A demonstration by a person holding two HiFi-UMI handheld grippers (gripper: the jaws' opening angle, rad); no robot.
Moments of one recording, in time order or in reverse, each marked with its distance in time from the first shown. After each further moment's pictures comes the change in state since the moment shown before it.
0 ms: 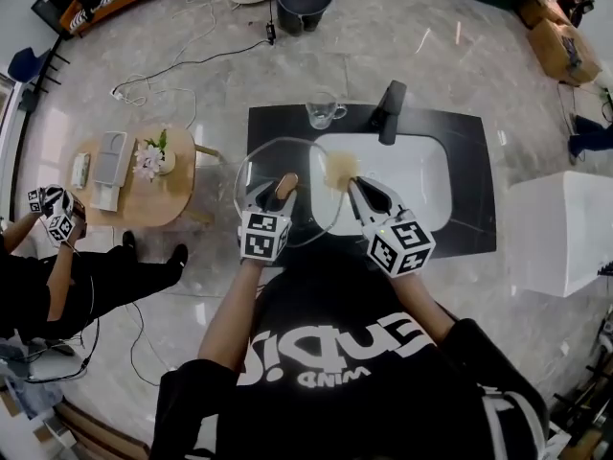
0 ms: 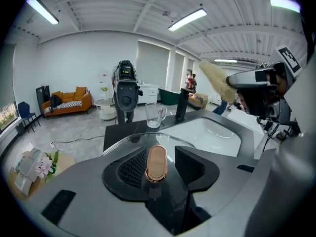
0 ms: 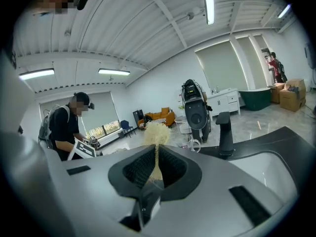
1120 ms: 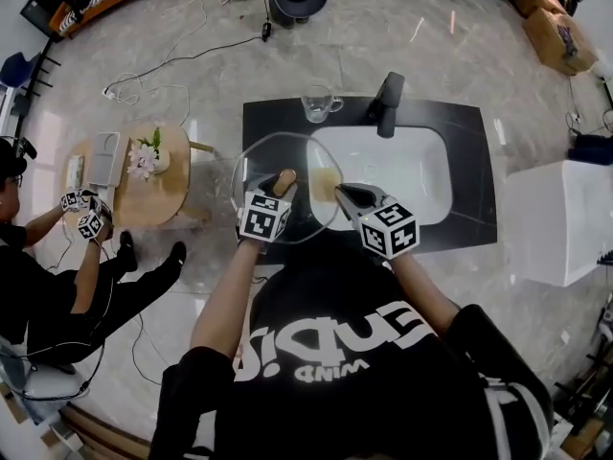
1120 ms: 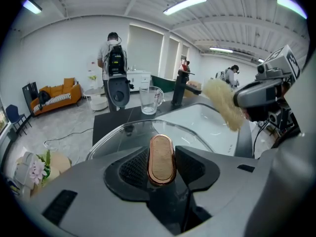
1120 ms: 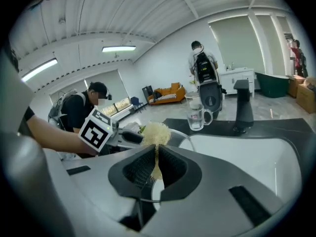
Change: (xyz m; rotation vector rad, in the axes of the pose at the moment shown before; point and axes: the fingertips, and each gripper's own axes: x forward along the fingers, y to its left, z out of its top) left arm 0.037 0.004 -0.023 0.044 0.160 -0.097; right arm 0.027 0.004 -0.076 -0.037 0.311 0.138
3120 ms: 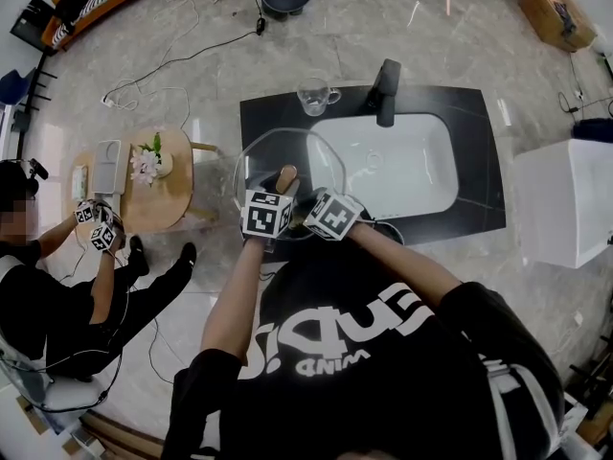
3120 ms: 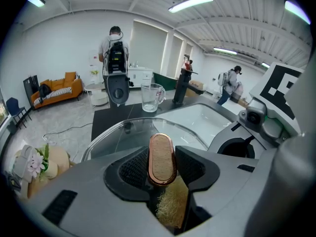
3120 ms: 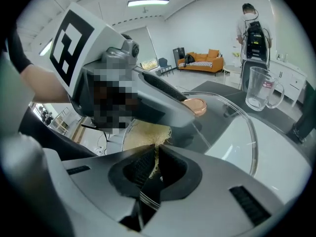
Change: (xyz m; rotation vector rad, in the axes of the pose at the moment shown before) left arm 0.002 0.000 -0.003 -0.050 0.033 -0.007; right arm 0.106 0.069 -0.093 -0.290 0.441 0.264
